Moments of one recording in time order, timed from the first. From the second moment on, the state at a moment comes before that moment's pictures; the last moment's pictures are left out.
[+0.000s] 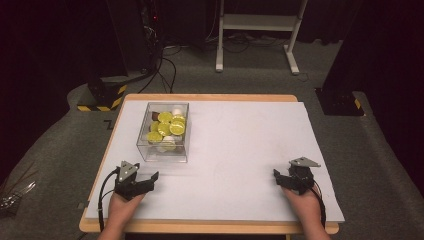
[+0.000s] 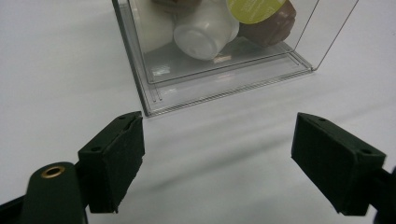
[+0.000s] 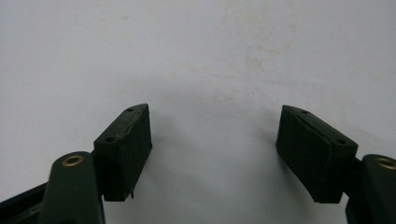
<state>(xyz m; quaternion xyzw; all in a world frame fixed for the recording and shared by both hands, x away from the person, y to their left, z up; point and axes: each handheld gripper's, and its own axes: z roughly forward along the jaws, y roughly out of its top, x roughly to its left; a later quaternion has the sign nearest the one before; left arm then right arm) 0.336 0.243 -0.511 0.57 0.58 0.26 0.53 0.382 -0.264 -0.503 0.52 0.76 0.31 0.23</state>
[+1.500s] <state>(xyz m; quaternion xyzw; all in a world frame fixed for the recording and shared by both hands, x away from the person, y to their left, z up) 0.338 0.202 -0.478 0.55 0.57 0.29 0.54 0.382 -0.264 -0.503 0.52 0.76 0.31 0.23</state>
